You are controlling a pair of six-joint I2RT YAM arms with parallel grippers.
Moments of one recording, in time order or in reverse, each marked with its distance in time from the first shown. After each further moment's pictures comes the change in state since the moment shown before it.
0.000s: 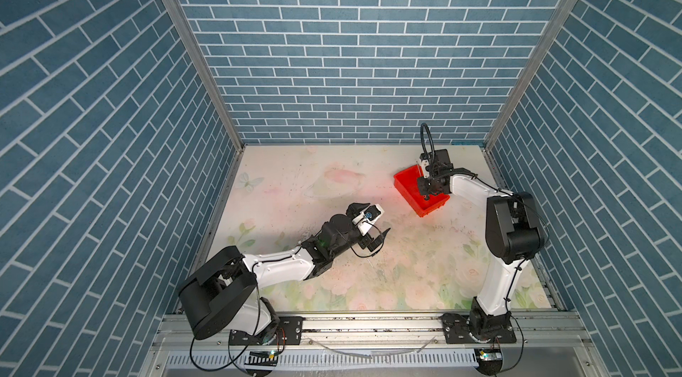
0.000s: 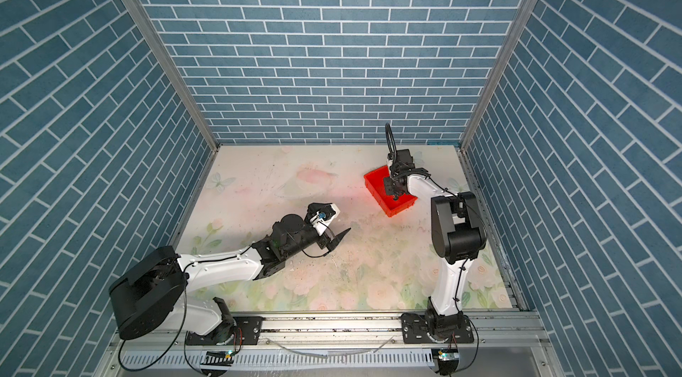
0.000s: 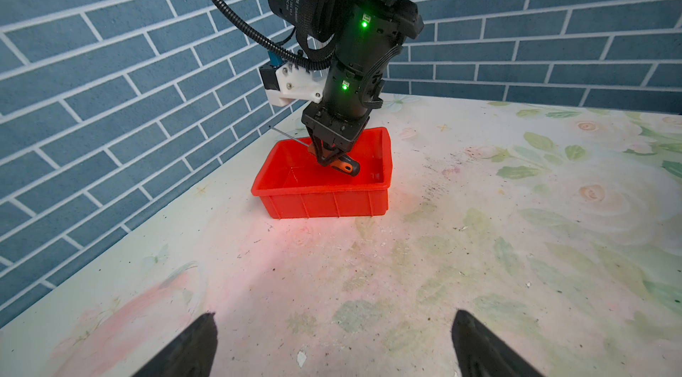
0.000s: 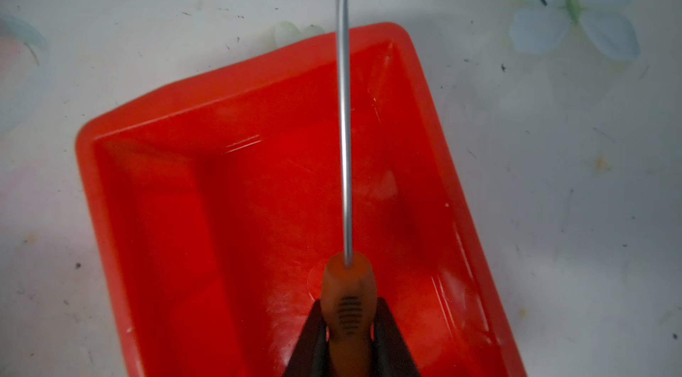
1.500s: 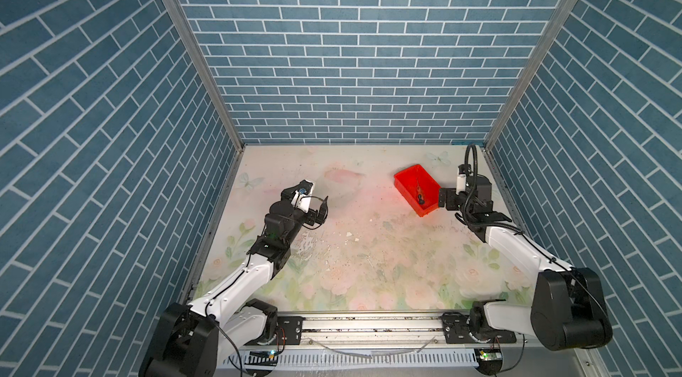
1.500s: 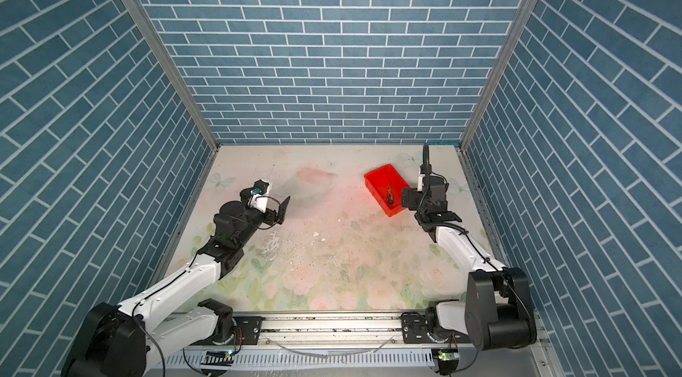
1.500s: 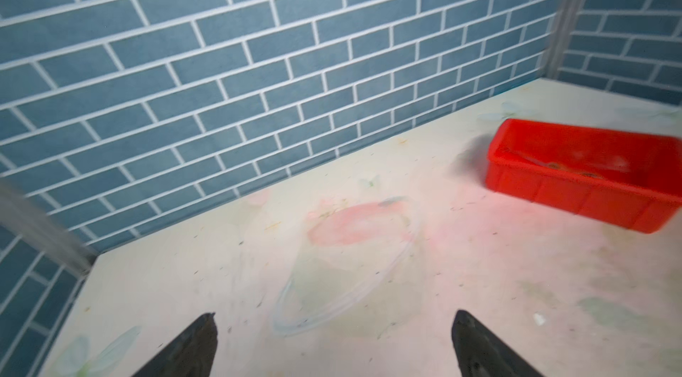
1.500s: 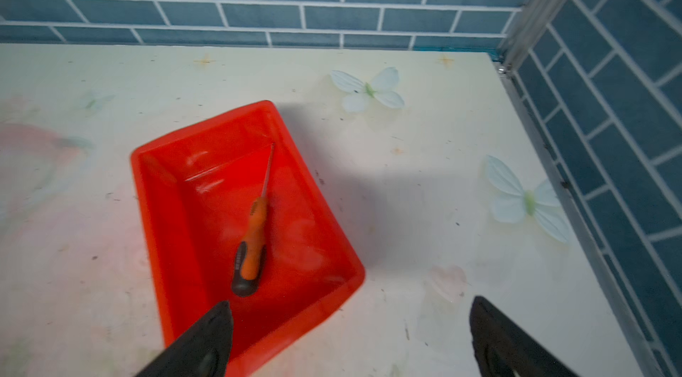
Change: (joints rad) left arm 0.553 -0.368 -0.125 -0.236 -0.039 -0.011; right arm -0.128 -0.670 -0.670 0.450 0.129 0.013
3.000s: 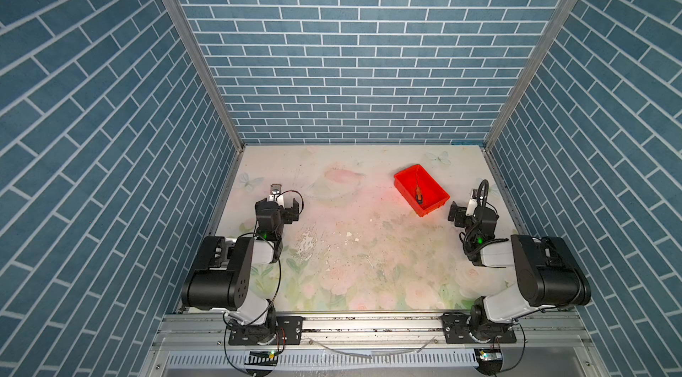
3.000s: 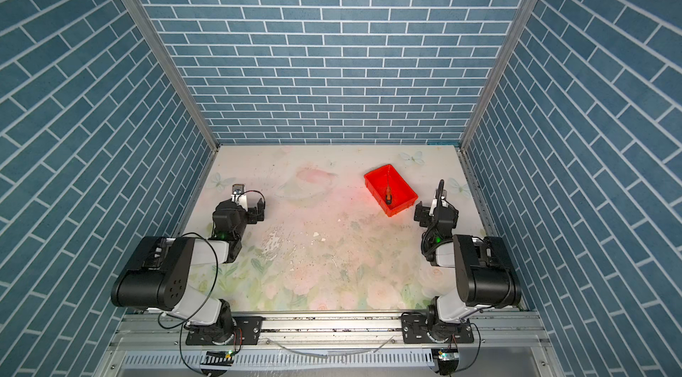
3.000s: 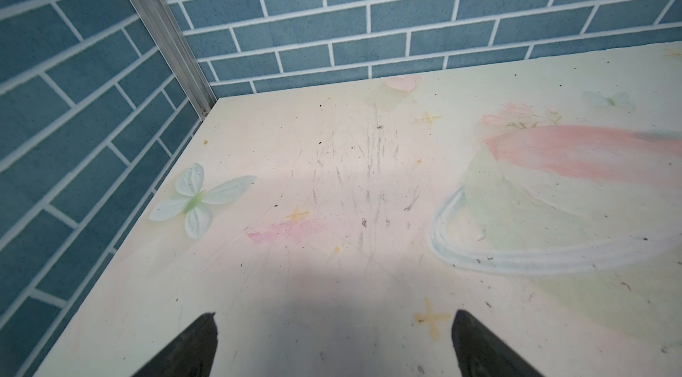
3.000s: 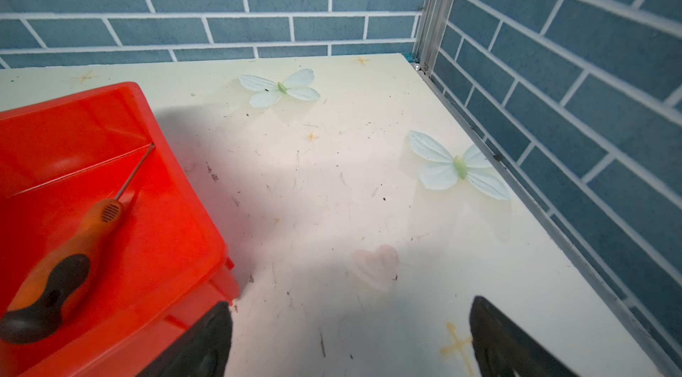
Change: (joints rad) left arm 0.293 0.482 -0.072 0.423 -0.081 -0.106; right arm -0.139 0.272 -0.357 0.823 0.019 -0.017
